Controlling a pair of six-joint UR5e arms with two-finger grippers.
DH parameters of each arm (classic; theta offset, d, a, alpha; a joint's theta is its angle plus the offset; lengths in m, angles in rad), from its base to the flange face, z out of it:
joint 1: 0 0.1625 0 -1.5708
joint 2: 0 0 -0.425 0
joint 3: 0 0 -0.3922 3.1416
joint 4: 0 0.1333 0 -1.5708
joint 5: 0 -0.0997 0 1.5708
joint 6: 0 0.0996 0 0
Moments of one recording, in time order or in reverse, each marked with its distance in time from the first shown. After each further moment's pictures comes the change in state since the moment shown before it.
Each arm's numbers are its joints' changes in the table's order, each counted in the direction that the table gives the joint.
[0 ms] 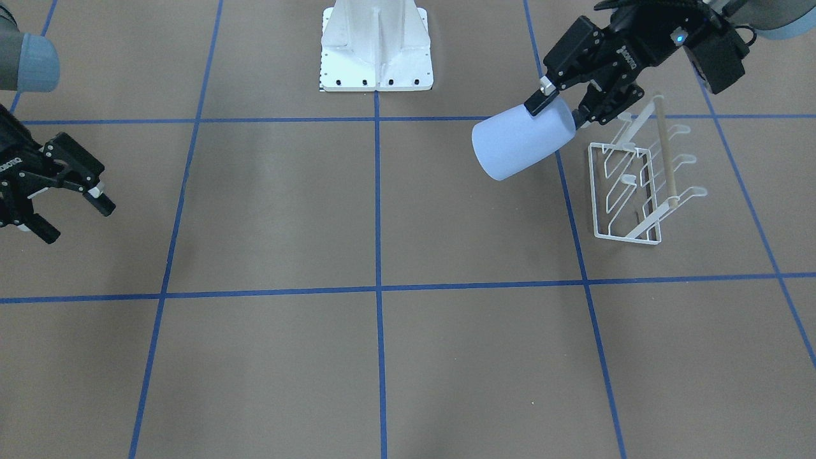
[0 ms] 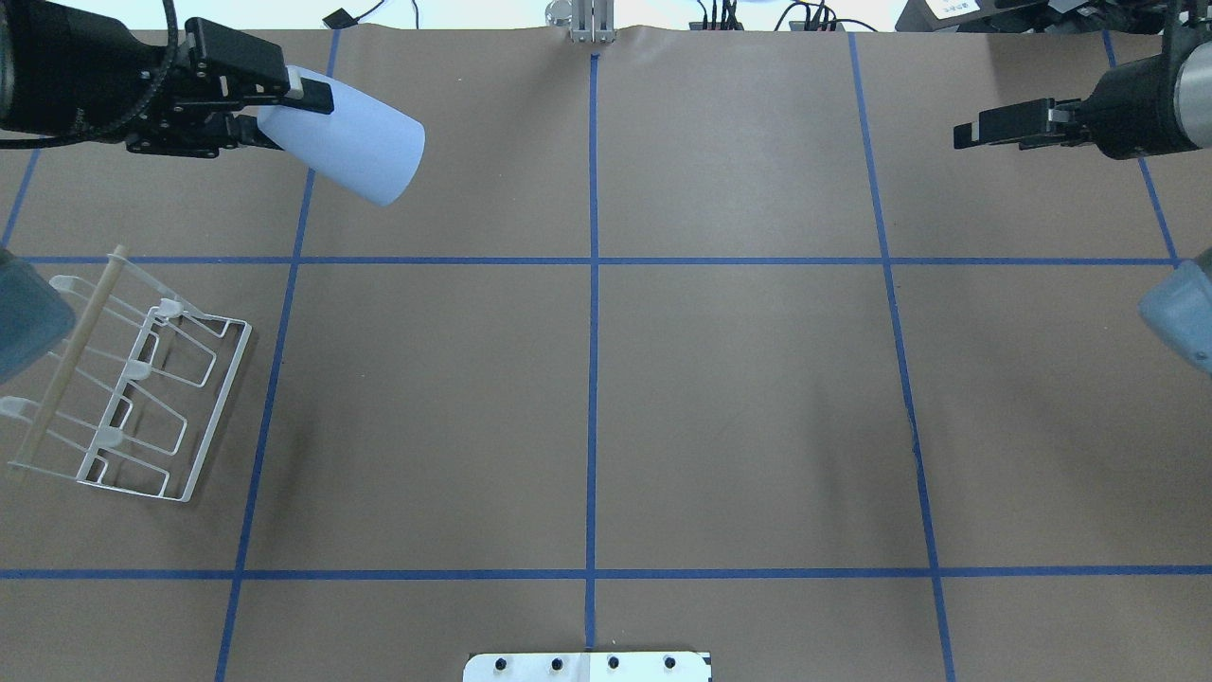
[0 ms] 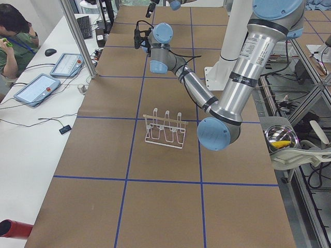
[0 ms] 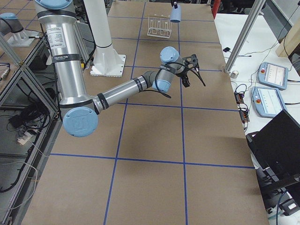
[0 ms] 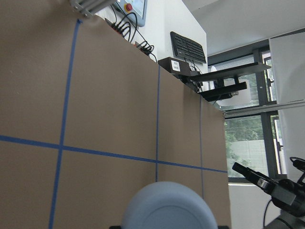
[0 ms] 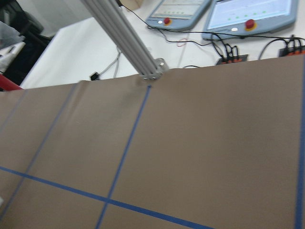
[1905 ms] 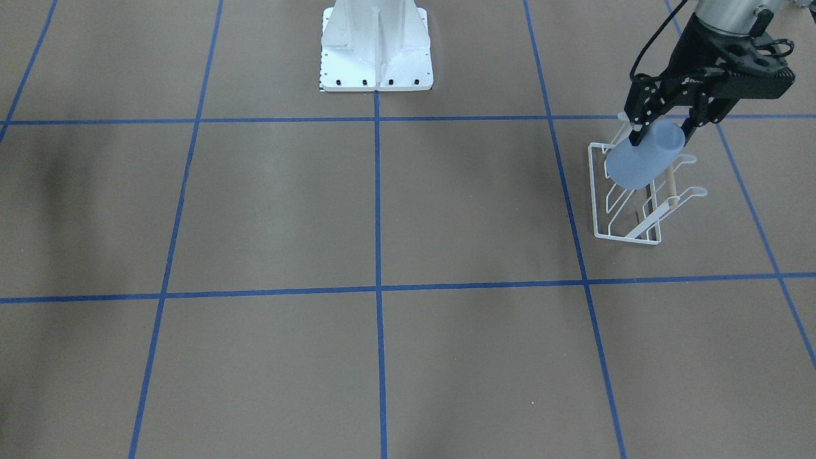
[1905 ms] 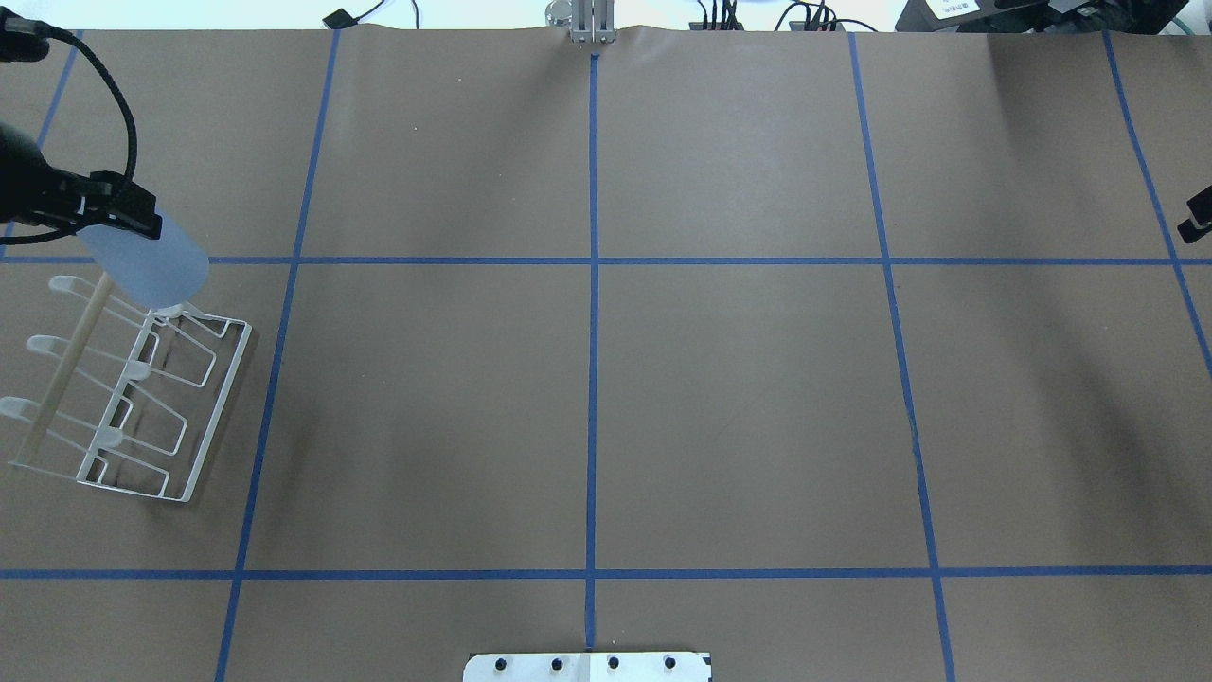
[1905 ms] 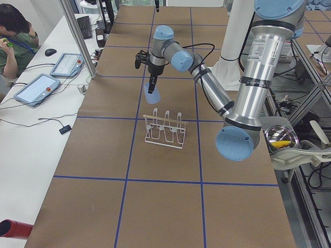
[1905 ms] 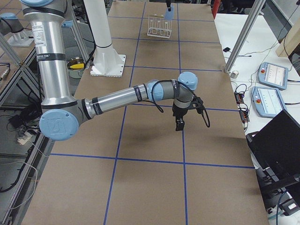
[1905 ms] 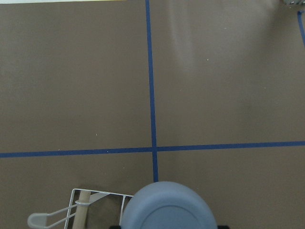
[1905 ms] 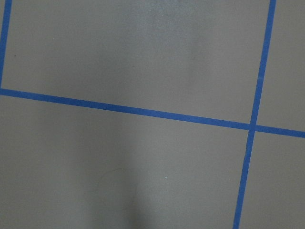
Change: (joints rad) left arm 0.025 -0.141 0.225 0.870 -0.191 0.638; right arm 0.213 0.063 0.045 -0.816 -0.107 -0.701
